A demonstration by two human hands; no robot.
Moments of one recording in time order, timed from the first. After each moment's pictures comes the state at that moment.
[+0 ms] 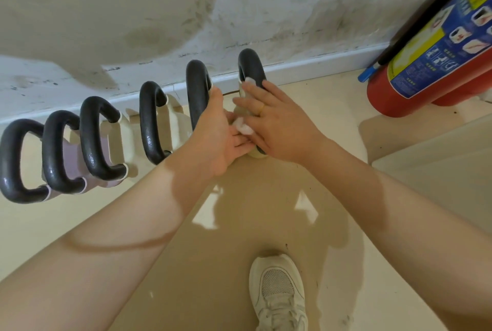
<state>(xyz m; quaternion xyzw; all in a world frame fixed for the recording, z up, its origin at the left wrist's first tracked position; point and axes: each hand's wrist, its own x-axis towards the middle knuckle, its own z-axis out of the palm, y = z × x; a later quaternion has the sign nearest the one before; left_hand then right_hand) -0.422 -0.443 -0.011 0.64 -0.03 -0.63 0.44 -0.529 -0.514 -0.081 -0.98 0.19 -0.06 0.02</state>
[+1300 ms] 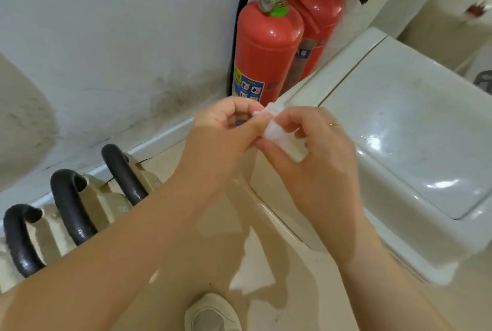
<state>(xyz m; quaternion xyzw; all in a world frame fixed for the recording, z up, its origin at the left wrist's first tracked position) -0.597 -0.473 0.135 0.47 -0.47 -0.58 0.47 -0.713 -0.437 0.135 -0.66 0.63 -0.40 0.09</state>
